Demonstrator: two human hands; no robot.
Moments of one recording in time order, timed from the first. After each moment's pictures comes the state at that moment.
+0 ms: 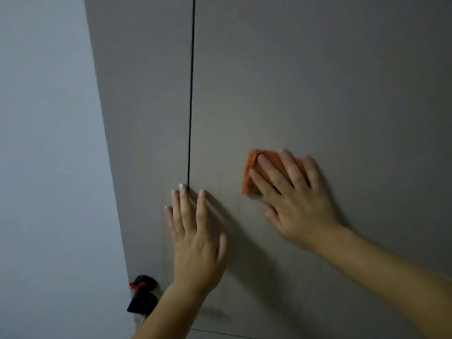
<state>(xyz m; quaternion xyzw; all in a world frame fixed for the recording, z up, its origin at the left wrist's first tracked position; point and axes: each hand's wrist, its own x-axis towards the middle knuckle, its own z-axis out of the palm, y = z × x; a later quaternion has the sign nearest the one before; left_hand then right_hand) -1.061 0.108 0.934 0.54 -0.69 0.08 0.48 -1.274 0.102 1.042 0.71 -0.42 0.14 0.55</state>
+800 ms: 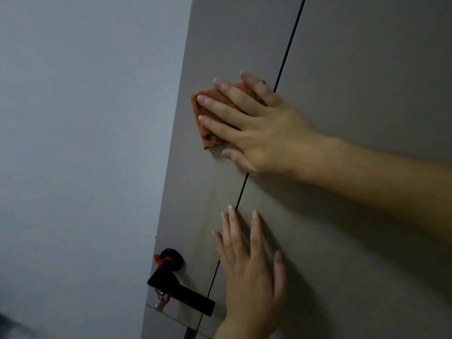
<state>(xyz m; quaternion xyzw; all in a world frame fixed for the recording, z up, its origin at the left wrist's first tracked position) -1.102 0.104 0.819 0.56 -0.61 0.05 0.57 -1.110 0.038 1.074 0.76 -0.17 0.03 0.63</state>
